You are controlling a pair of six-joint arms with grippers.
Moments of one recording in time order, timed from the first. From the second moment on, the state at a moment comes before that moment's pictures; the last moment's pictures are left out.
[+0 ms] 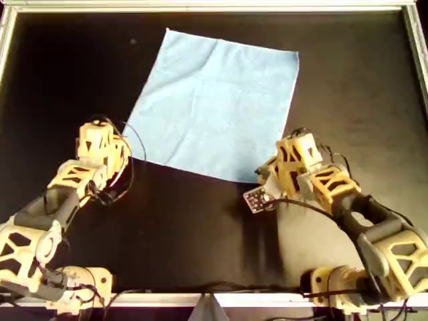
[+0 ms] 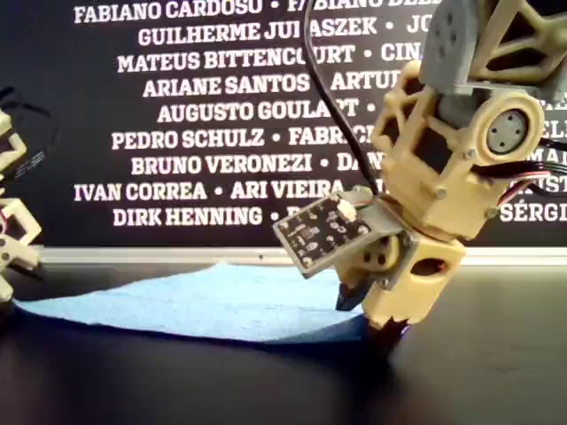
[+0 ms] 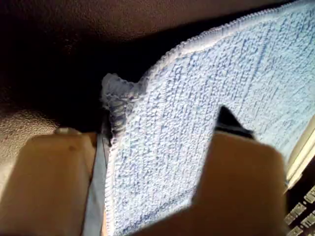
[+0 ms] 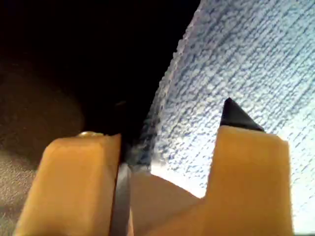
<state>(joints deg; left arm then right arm) -10.0 84.3 121.6 9.9 3.0 5.3 25.0 82.1 115.6 31.2 -11.9 -6.6</state>
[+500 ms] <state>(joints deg) -10.0 84.3 121.2 9.9 3.4 5.3 25.1 80.5 111.4 31.1 -12.2 -6.6</state>
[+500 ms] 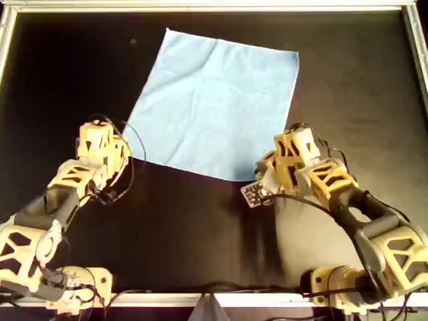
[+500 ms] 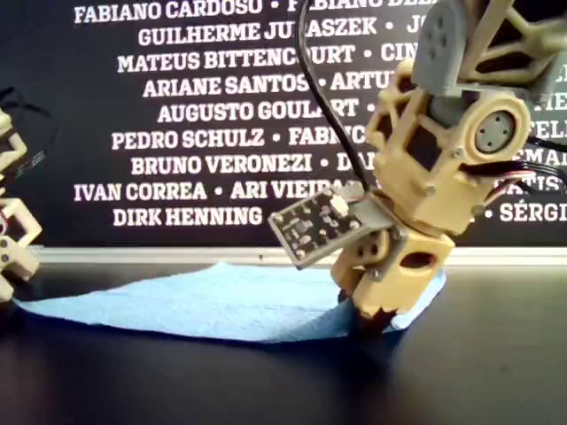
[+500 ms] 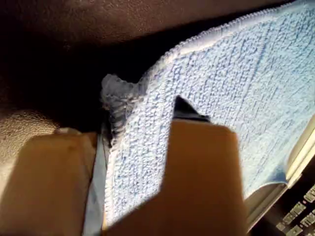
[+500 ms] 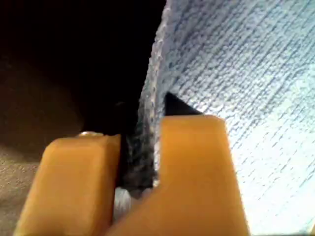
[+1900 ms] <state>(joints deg) -11.9 122.6 151.4 10.6 4.5 4.7 18.6 90.4 119.7 31.4 -12.5 -6.6</state>
